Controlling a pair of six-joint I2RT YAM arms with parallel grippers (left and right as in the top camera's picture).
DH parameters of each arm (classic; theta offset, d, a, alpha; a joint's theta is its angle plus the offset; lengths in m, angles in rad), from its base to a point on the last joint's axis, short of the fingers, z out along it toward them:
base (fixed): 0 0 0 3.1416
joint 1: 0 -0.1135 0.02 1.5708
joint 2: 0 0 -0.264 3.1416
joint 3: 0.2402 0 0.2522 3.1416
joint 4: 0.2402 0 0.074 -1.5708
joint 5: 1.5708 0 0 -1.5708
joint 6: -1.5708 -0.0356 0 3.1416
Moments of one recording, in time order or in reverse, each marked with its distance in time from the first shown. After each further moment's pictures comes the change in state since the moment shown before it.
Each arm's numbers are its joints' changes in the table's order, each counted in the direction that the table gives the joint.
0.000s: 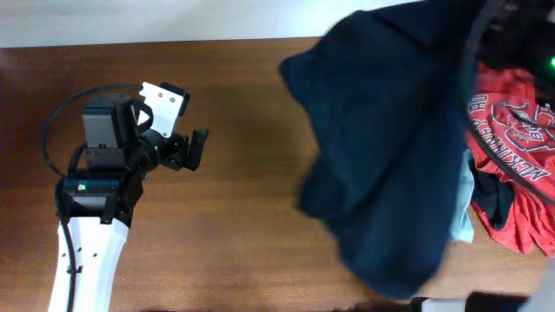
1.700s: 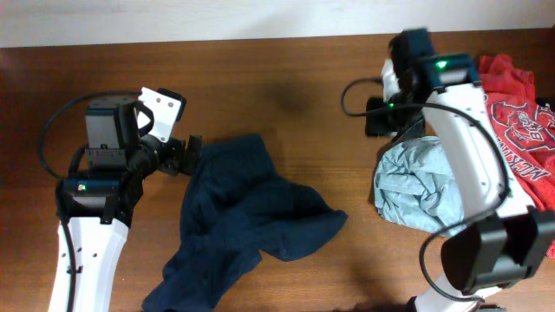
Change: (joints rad) left arm 0.000 0.000 0.000 0.070 -0.095 0.000; right arm -0.233 0.272 -0.609 0.266 0.475 0.047
